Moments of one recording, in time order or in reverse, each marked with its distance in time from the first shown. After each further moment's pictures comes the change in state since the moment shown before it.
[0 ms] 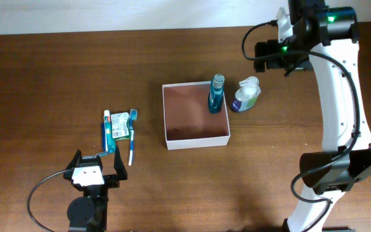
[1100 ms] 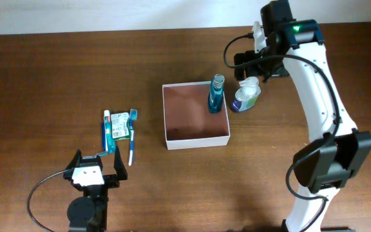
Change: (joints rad) left arm 0.000 0.000 0.000 0.000 0.000 0.000; right arm 0.077 0.027 -0.218 0.220 -0.021 0.002
